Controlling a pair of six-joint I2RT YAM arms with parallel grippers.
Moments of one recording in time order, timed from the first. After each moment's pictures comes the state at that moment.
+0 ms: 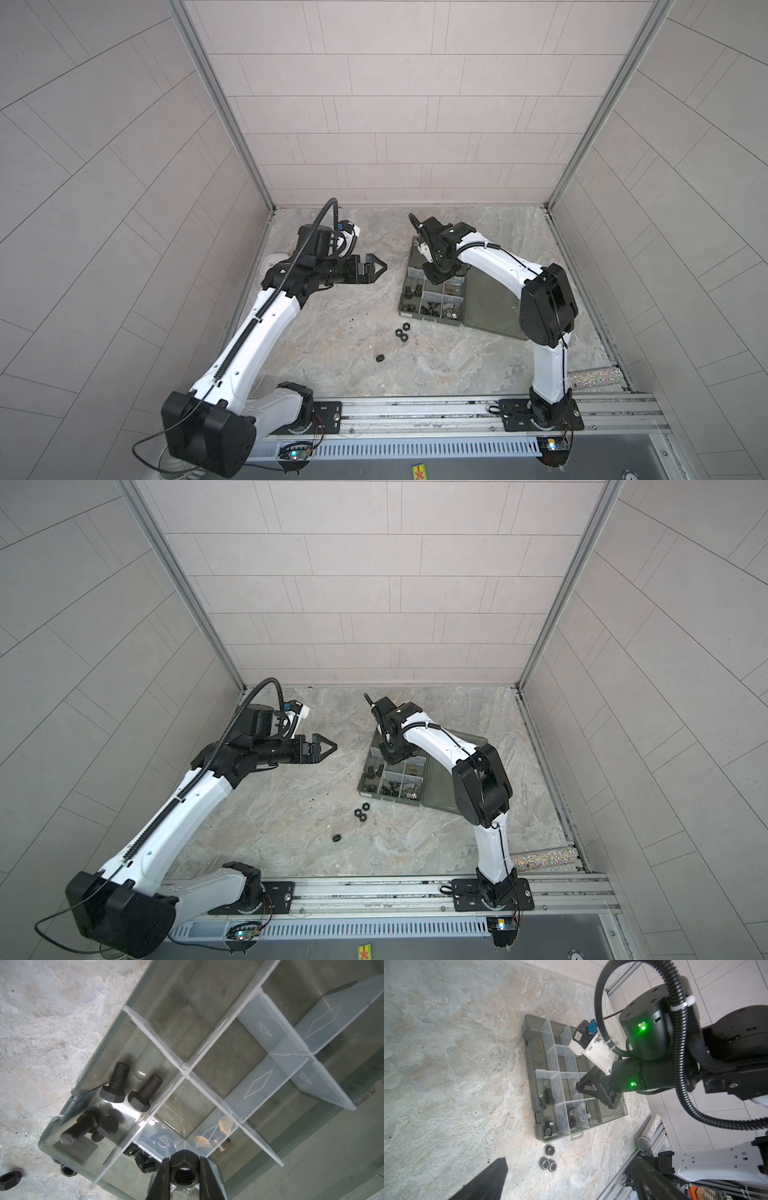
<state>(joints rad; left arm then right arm) -0.28 1.19 1.14 -0.67 0.56 -0.34 0.56 2.00 1.74 -1.10 0.03 0.10</state>
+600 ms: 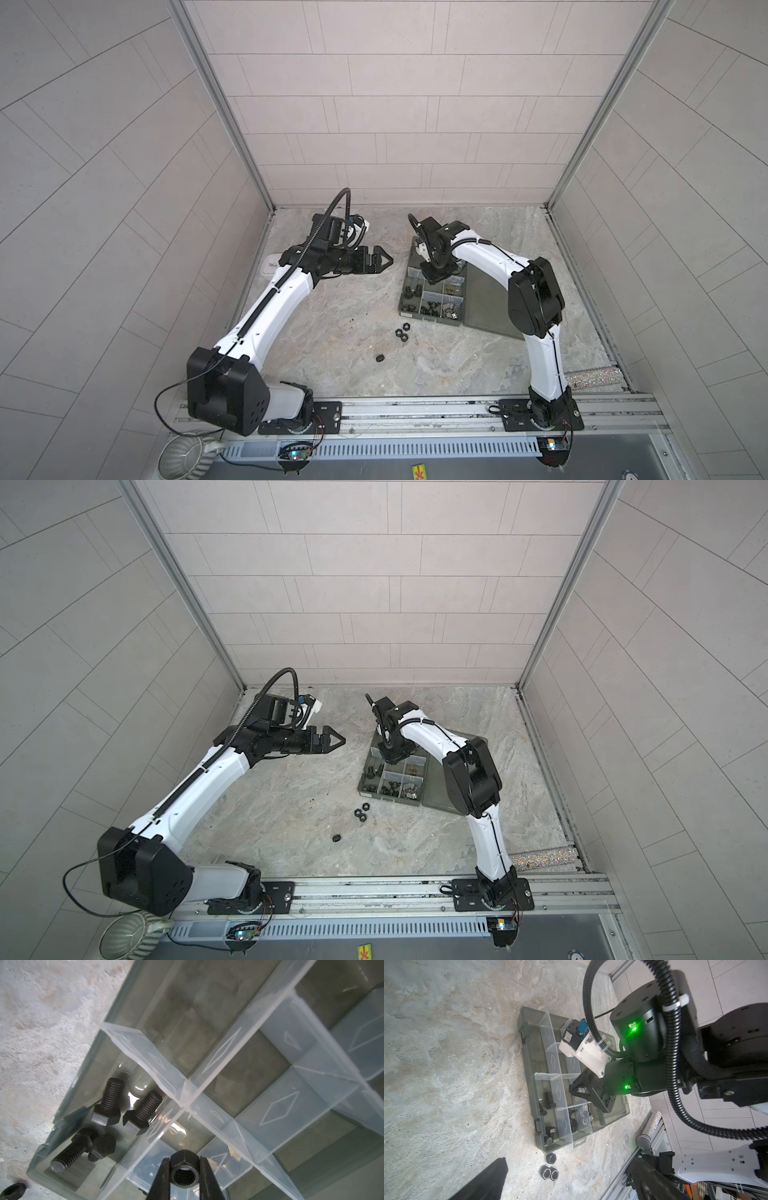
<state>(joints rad) -0.28 1.35 1.21 -0.65 0.61 -0.31 0.54 2.09 1.78 -1.11 -0.03 0.11</state>
